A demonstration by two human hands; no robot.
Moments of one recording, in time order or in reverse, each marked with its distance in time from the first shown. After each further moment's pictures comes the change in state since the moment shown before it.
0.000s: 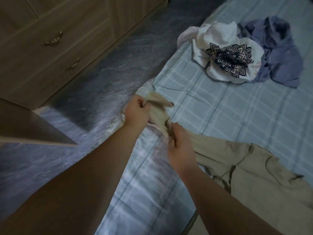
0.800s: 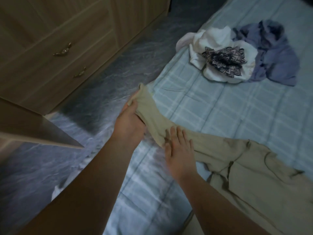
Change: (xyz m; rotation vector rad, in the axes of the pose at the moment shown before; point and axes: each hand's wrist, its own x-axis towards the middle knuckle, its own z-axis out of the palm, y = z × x) left_hand -0.059 0.029 -0.040 -1.292 -0.398 -0.215; right_hand -0.035 0.006 -0.009 -0.463 -0.160 -0.026
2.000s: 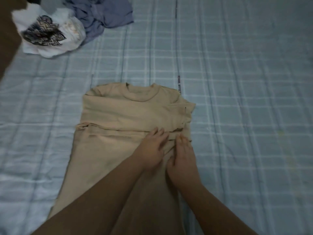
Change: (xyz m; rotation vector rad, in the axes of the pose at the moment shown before) left_hand -0.244 -0.486 0.142 2.048 -1.067 -0.028; right_hand -0.352 0.387 -0.022 0.344 0.469 0.470
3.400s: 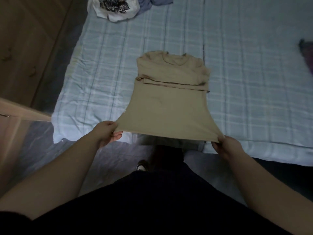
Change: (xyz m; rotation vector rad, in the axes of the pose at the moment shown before) left_hand -0.453 -0.115 -0.064 -1.216 0.291 -0.760; right_hand -0.284 -0.075 -0.127 1.058 0.092 1.024
